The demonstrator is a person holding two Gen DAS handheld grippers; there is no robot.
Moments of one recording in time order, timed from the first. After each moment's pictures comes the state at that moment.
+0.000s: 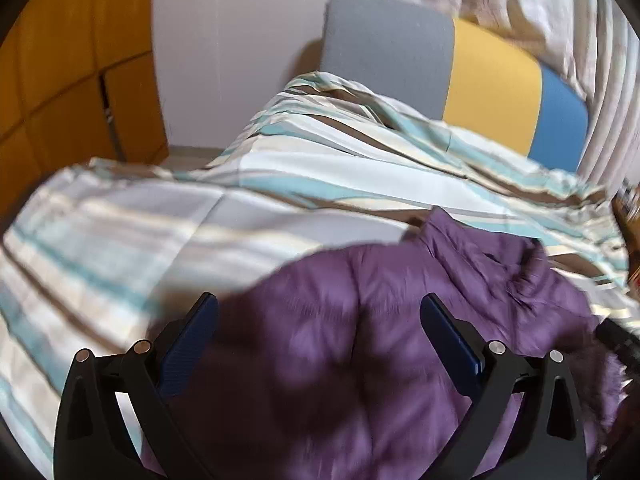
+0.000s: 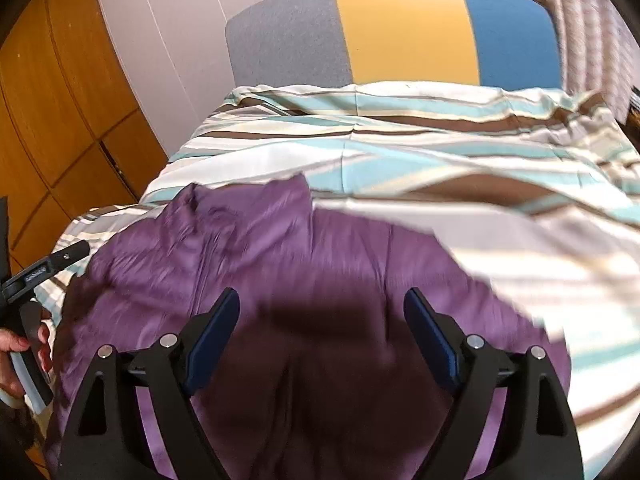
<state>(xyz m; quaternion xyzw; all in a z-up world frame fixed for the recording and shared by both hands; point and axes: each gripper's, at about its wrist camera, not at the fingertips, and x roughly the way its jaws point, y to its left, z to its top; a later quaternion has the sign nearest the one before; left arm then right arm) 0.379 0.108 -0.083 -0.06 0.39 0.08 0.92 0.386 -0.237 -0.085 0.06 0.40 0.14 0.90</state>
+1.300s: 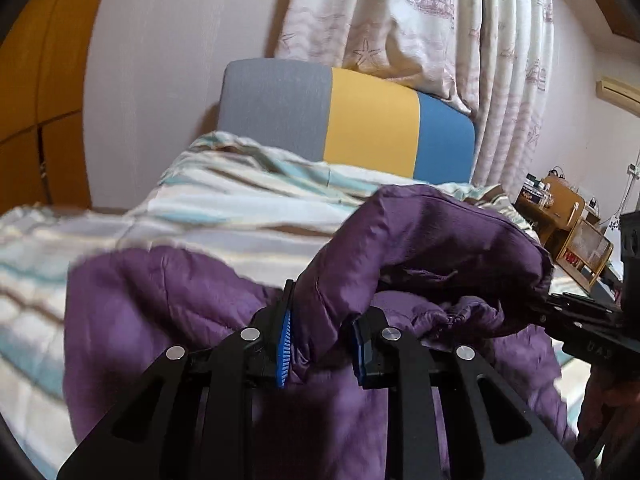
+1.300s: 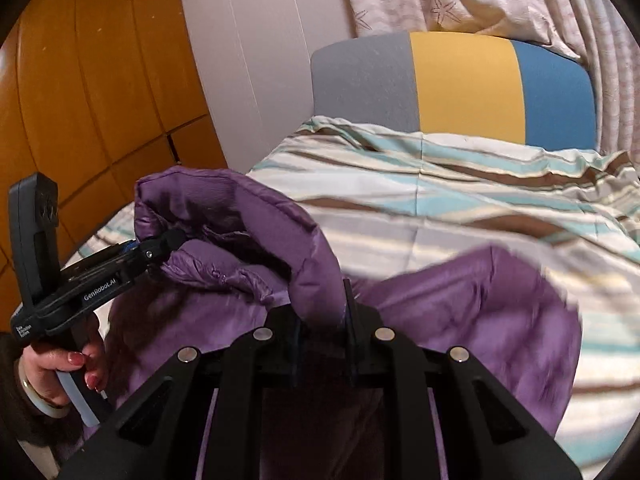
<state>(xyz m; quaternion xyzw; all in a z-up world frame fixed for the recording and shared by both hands) 0.244 0.021 -0.077 -0.07 0.27 -0.08 0.96 0.256 -0.195 -0.055 0.02 0.32 0.23 0.92</state>
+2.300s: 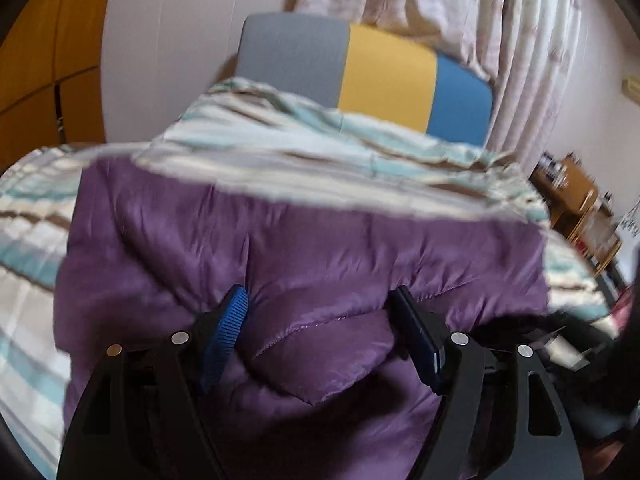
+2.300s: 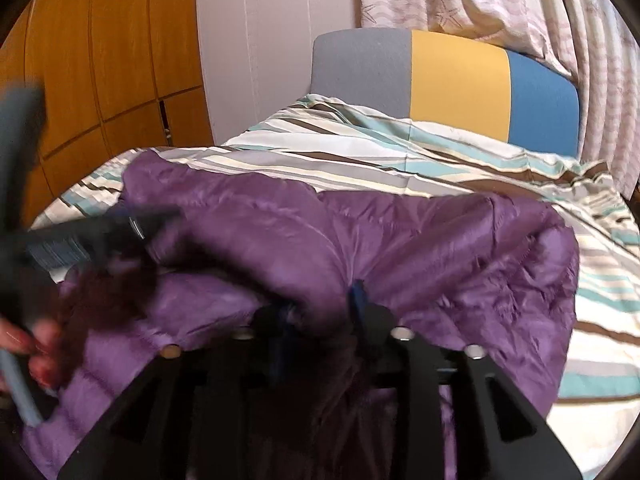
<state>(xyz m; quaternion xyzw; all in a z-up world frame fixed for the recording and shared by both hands) 0.208 0.003 -0.111 -0.08 0.35 -0.05 0.93 0.195 -0.187 -0.103 -0.04 0.32 0.20 0.93</state>
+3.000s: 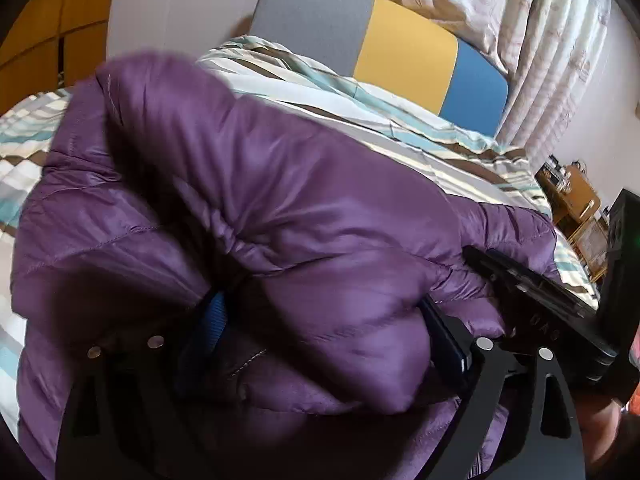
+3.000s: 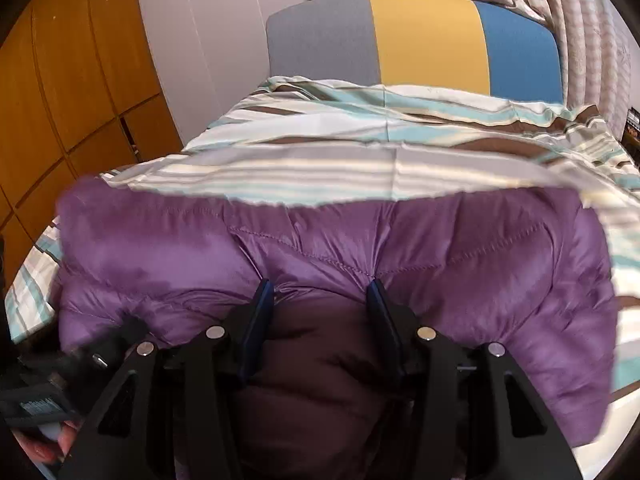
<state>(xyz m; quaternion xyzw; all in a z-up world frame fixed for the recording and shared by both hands) 0.223 0.015 -0.140 -0.13 0.39 -0.05 0.91 0.266 -0.175 -0.135 0.03 0.37 0.15 0.92</state>
